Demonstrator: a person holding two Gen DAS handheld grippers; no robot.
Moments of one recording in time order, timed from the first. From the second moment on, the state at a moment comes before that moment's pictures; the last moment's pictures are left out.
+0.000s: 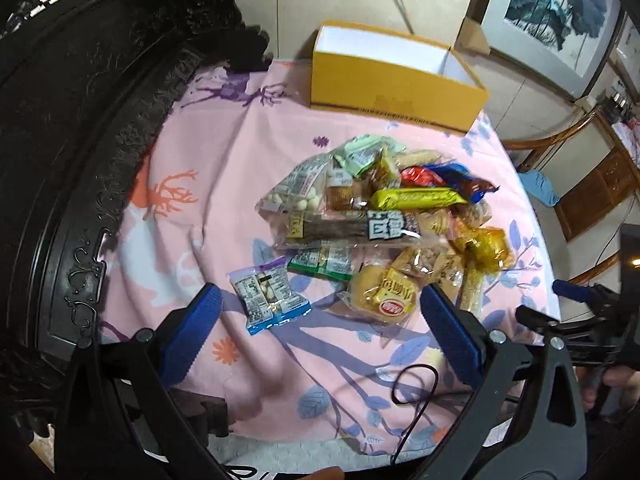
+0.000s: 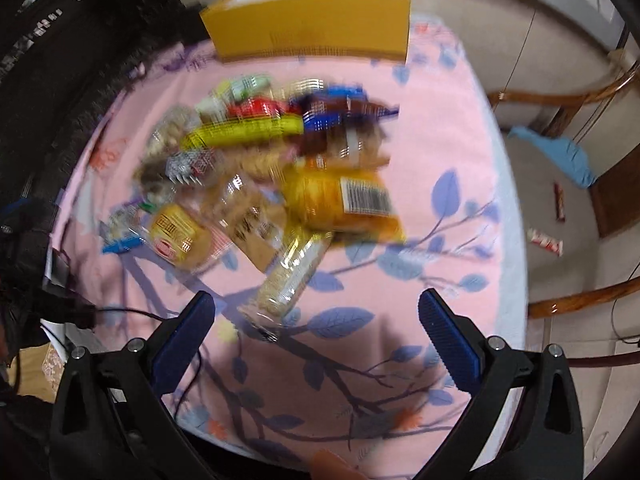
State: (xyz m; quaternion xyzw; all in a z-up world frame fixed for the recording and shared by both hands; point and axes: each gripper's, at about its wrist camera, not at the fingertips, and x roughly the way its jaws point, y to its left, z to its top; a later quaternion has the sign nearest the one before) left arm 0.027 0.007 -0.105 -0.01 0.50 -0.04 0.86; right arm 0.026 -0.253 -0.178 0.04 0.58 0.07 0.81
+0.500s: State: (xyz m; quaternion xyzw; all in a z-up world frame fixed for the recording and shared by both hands) left arm 0.048 0.017 -0.131 -0.01 0.52 -0.02 0.85; right arm 0.053 -0.226 -0.235 0.03 0.60 0.06 0.79
